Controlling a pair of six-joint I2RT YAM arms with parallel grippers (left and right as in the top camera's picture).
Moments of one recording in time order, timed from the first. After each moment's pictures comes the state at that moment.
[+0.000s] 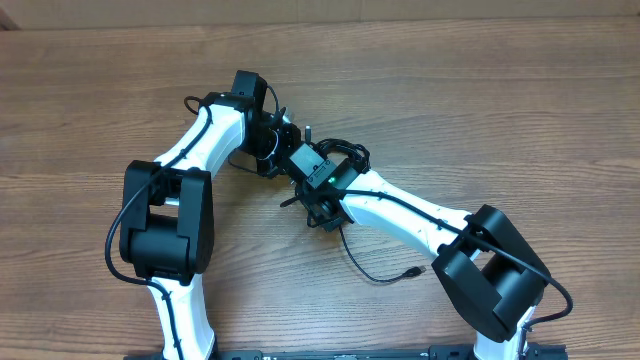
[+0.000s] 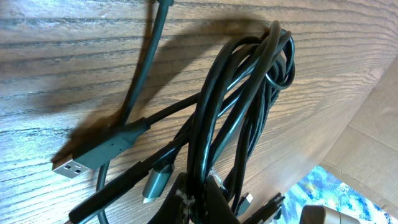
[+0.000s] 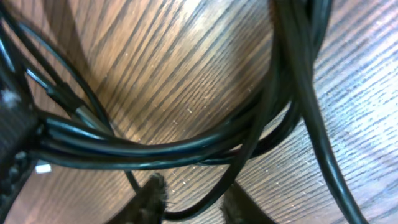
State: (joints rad) left arm -0.20 2.11 1.50 -0.86 0.70 -0.44; right arm 0.81 1.96 1.34 -0.68 0.06 1.72
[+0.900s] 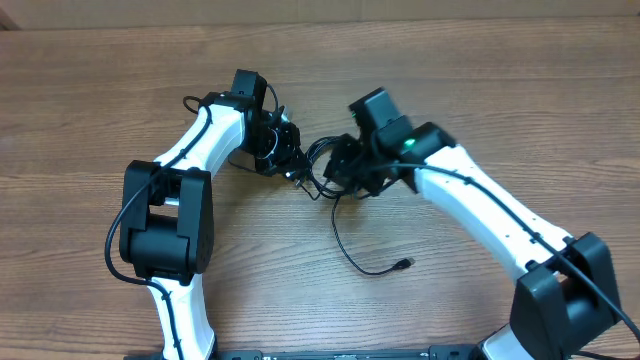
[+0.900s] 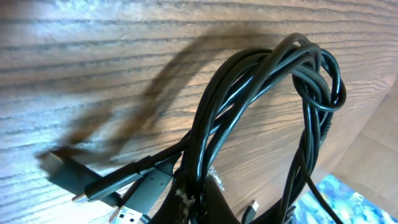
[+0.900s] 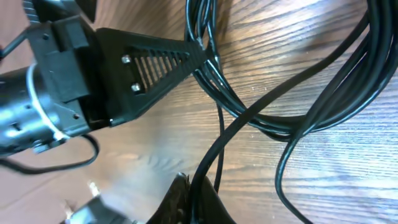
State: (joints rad) left arm -0.20 2.11 1.50 -0.84 0.66 -0.43; right arm 0.53 1.73 1.34 -0.72 -0.44 1.01
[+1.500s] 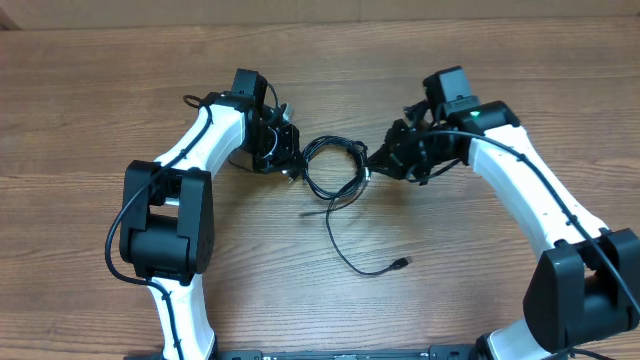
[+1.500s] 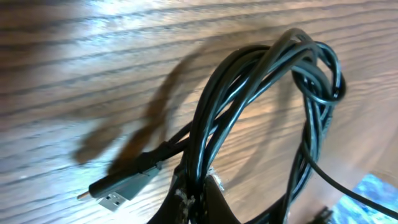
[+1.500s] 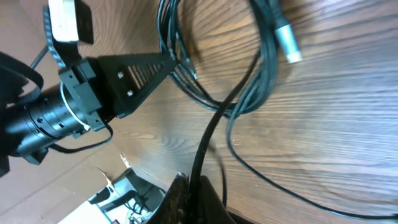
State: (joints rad) left arm -0.20 2.11 1.50 -0.82 0.57 -0.31; right arm 0.24 1.73 1.34 -0.88 -0.70 0.79
